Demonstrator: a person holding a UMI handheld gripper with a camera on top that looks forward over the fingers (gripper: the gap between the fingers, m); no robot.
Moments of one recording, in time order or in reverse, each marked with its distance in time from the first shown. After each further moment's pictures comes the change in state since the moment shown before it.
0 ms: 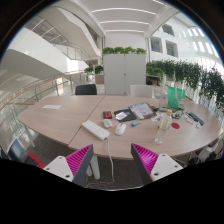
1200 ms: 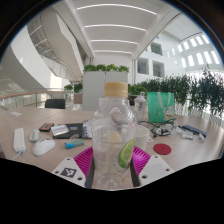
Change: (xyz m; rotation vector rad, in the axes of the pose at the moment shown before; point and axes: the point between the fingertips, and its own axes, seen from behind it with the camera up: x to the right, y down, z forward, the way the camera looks) arm 0.322 -0.009 0.318 0.289 0.166 -0.023
